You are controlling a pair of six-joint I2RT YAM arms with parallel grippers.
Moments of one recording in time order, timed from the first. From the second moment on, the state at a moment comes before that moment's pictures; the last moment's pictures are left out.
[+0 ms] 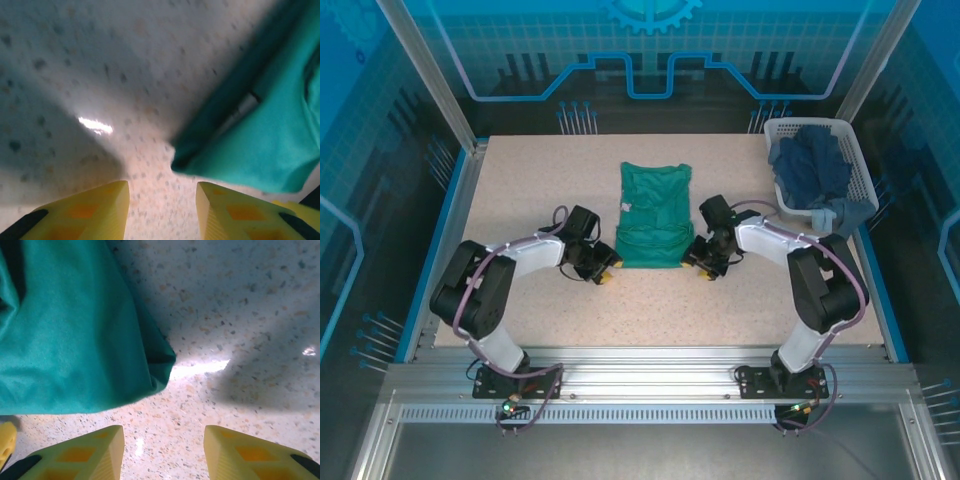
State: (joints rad) left arm -0.36 1.69 0.87 -0.35 0.42 -1.20; right arm 0.40 1.72 1.03 -0.66 -0.33 0.90
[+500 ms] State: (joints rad) left arm -0.35 1.82 0.98 -0.32 0.48 -1.23; right arm 0.39 1.85 1.14 -0.68 -0.34 0.90
